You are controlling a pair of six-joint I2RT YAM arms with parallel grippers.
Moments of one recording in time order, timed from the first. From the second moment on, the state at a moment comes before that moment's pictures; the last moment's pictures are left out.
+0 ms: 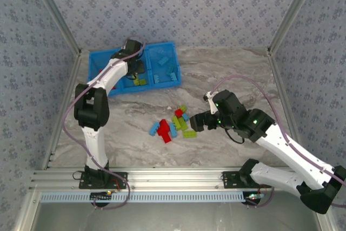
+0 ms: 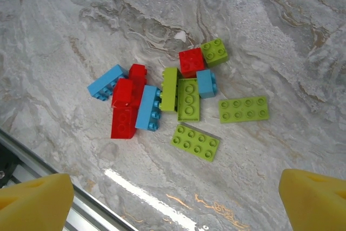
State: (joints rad) left arm -0.30 2.03 1.74 -0.71 -0.20 -0.46; right arm 0.78 0.96 1.02 -0.88 0.00 0.38
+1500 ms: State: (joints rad) left arm -0.92 1.93 1.28 -0.48 -0.25 -0.20; right arm 0.67 0.92 0.89 -0.79 0.09 0.51
